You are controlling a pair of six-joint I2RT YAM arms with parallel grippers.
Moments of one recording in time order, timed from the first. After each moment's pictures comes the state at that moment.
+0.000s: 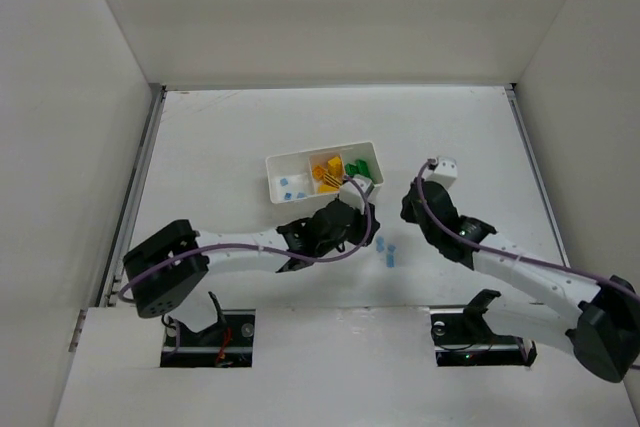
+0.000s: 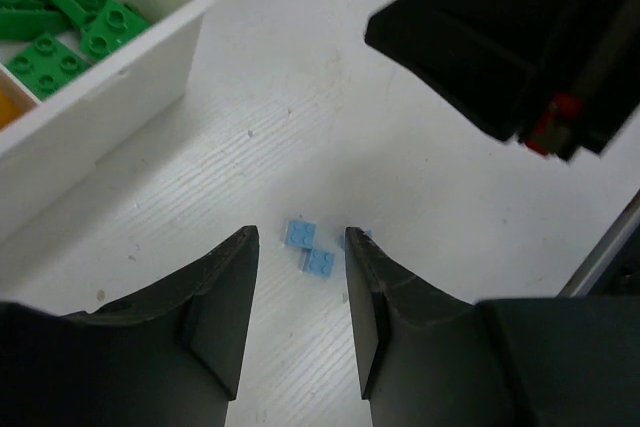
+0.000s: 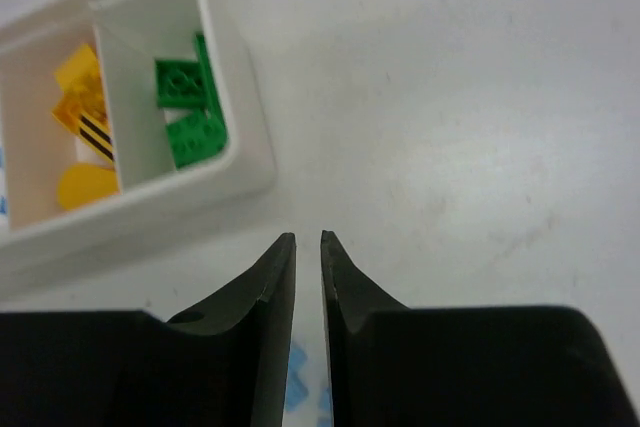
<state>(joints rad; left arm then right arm) -1.09 1.48 0.72 0.36 -0.24 -0.47 0.69 1.07 0.63 -0.14 0.55 0.62</state>
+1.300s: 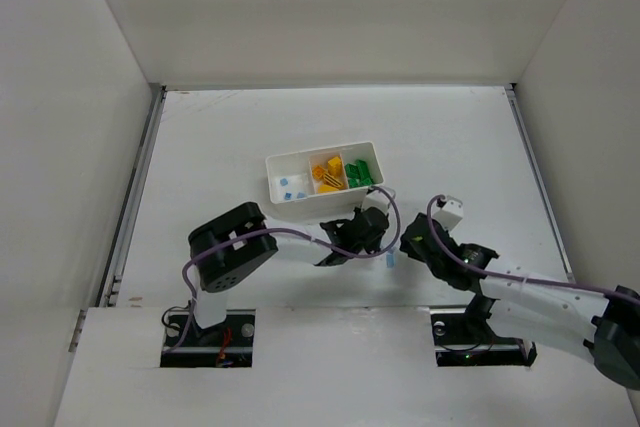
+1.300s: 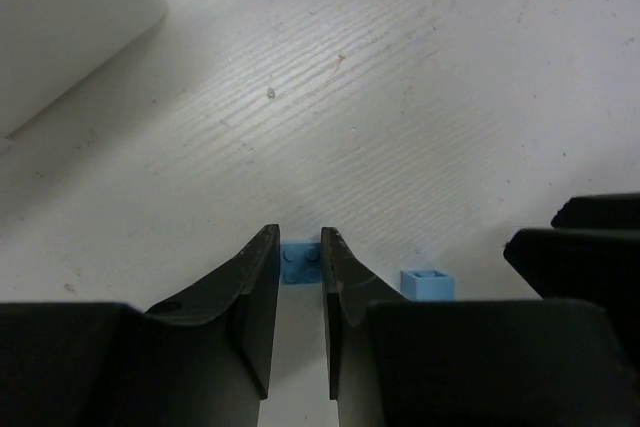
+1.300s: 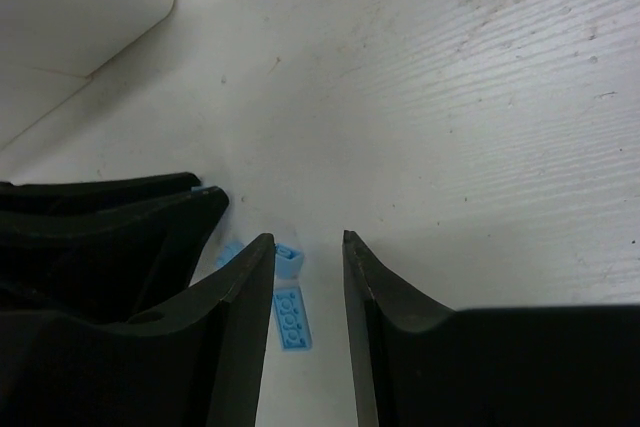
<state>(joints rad) -1.14 1.87 0.96 0.23 -0.36 -0.51 0.86 0.90 0.39 -0.33 0.58 1.04</state>
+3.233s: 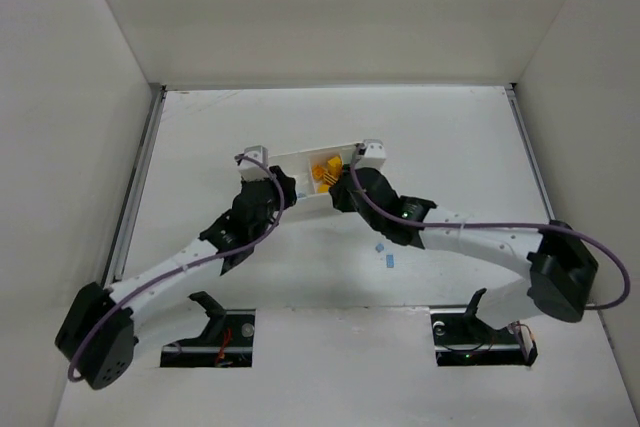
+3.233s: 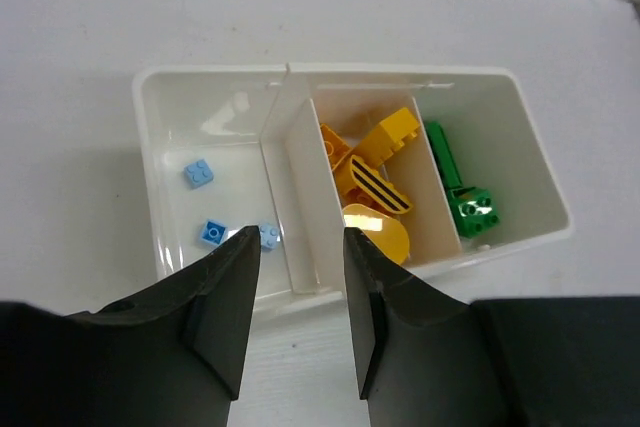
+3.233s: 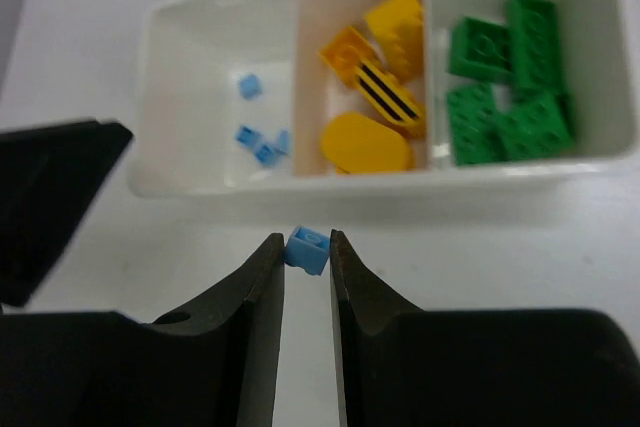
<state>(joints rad) -0.69 1.10 0.56 0.20 -0.45 -0.55 0.97 1.35 0.89 -0.07 0.51 0.72</state>
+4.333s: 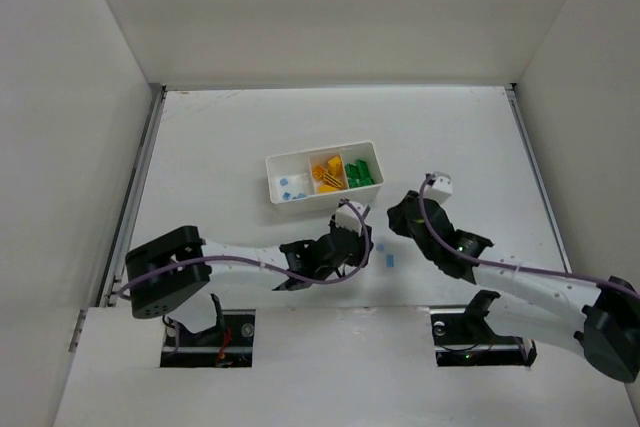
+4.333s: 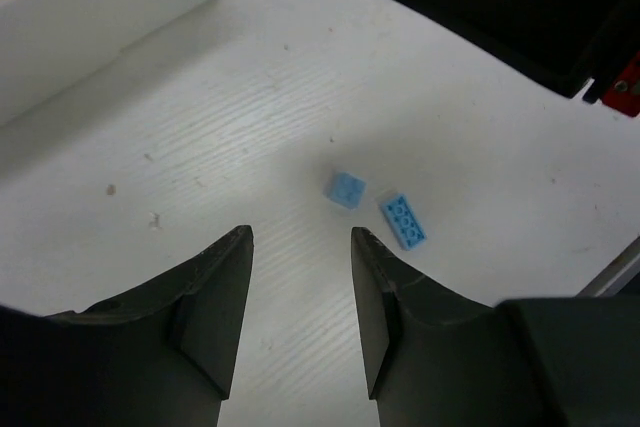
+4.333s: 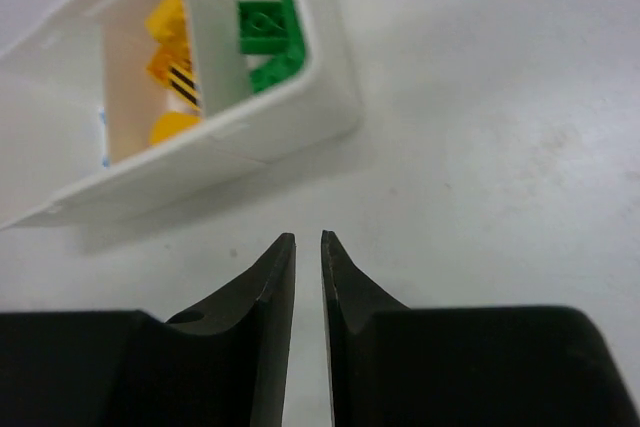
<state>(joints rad) -1.22 1.45 0.62 0.32 -0.46 -0.58 0.82 1.04 0.53 0.00 0.53 0.82</state>
